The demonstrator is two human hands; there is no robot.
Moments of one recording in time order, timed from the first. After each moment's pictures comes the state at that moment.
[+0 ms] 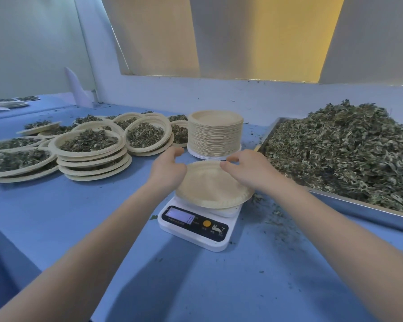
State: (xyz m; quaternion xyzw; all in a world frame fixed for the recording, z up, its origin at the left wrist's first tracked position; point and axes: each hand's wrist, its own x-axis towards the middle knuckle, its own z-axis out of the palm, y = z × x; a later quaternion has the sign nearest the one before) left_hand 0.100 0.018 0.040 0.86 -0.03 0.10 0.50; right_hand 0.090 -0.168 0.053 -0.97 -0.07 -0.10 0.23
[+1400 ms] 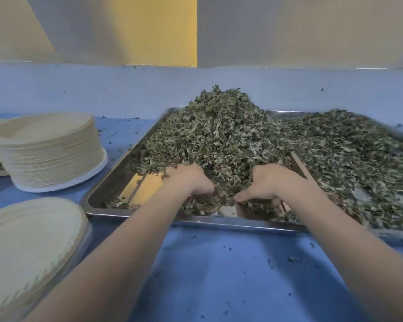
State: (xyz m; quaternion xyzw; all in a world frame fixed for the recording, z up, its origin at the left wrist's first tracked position) left_hand 0.145 -0.307 0.036 0.96 -0.20 -0.16 0.09; right_hand 0.058 -0.441 0.045 -0.97 0.23 0.11 0.04
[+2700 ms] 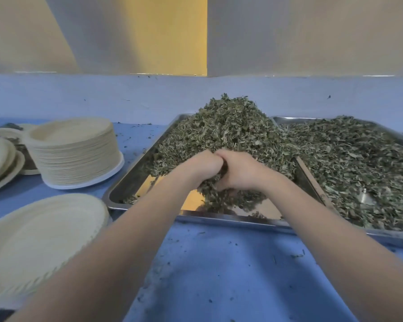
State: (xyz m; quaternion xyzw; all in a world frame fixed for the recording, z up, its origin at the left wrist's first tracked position) left_hand 0.118 -0.301 0.074 0.88 -0.19 -0.21 0.39; right_hand 0.074 -0.398 0.062 -0.94 0.05 -0.01 0.32
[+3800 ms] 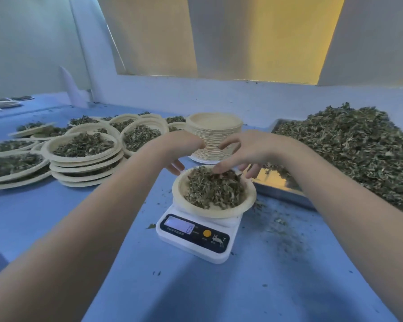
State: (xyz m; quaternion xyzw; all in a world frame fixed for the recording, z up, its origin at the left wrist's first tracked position) left_hand 0.109 -0.003 0.119 0.92 -0.02 -0.11 0.37; right_hand 0.095 -0.173 0.122 -0.94 -0.08 0.11 0.30
